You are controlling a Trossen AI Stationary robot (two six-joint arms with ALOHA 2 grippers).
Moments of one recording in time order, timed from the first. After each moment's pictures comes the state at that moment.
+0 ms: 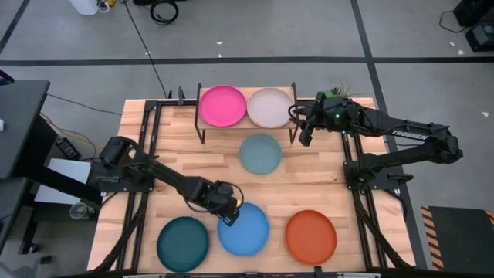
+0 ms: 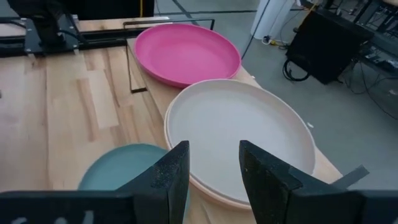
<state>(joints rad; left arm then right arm) -0.38 1.78 1.12 -0.50 -0.03 -1.25 -0.26 0.98 0.97 -0.45 0.25 -0.05</state>
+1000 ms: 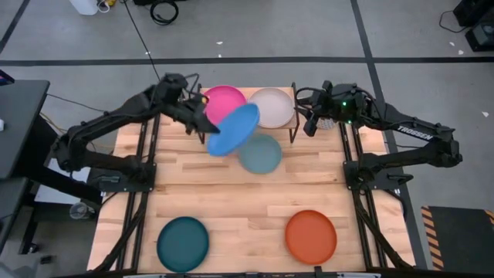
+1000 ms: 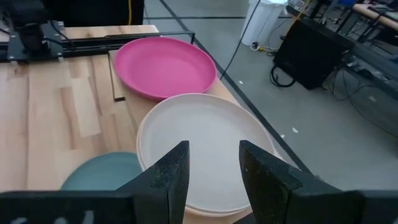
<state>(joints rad) 0.54 1.20 1.15 -0.47 0.80 -1.08 -0.36 0.97 1.08 -0.53 0.19 -0.13</state>
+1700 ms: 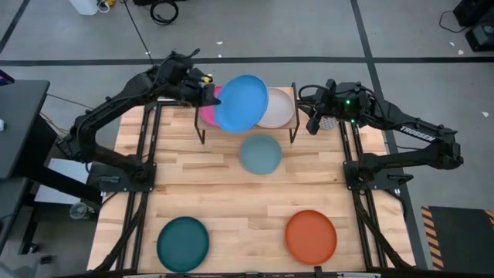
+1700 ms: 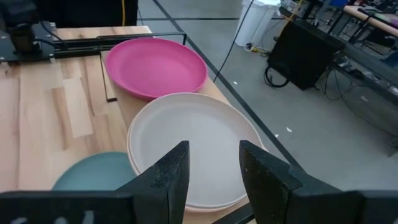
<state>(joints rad) 0.63 1.36 1.48 -0.76 0.36 -0.82 -0.39 0.95 1.08 -0.54 0.19 -0.14</state>
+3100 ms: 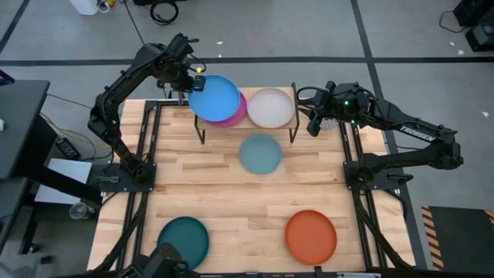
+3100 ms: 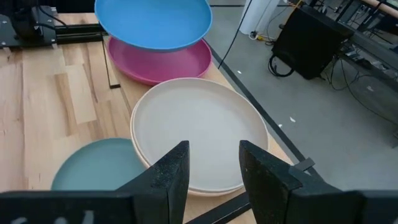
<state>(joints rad) 0.90 1.67 1.80 -1.34 0.05 -0.45 -0.39 0.95 1.08 -0.60 0.18 -0.13</state>
